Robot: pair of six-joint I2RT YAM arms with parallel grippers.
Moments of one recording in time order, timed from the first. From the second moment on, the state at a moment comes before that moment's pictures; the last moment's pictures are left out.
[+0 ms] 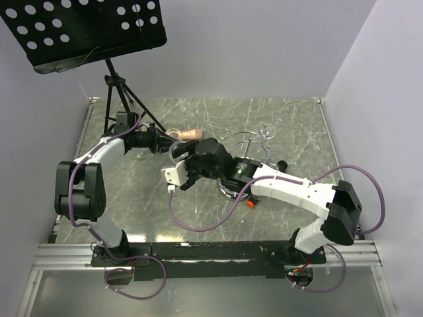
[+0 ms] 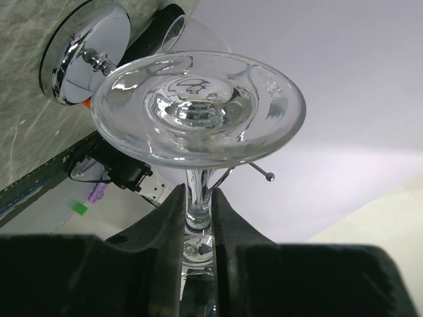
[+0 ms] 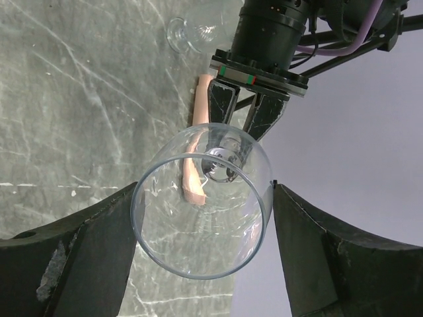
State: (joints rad) left arm -0.07 1.66 1.10 -0.26 1.10 -1.32; right arm 1.05 1.48 1.25 -0.20 -0.02 -1.13
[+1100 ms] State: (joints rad) left arm 0.15 1.45 1.15 -0.30 1.07 -1.16; right arm 0.89 1.81 1.92 -0.68 -0.12 -0.70
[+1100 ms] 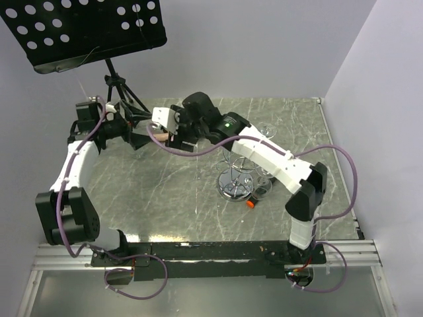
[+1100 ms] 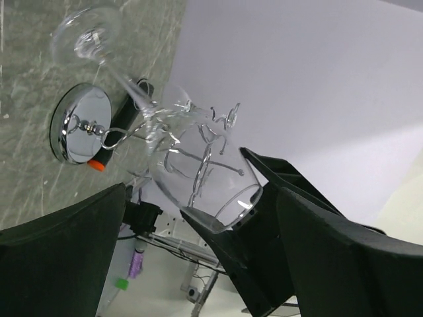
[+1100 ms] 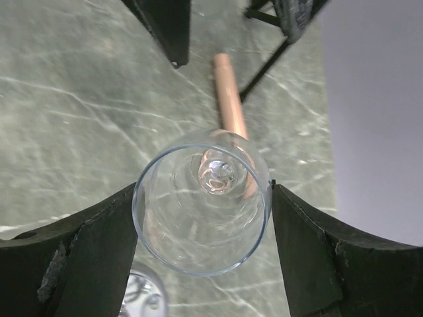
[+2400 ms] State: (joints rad) left arm 0.58 1.25 1.28 -0.78 1.05 -0.72; right arm 0.83 2.35 2.39 -0.62 -0.32 -0.24
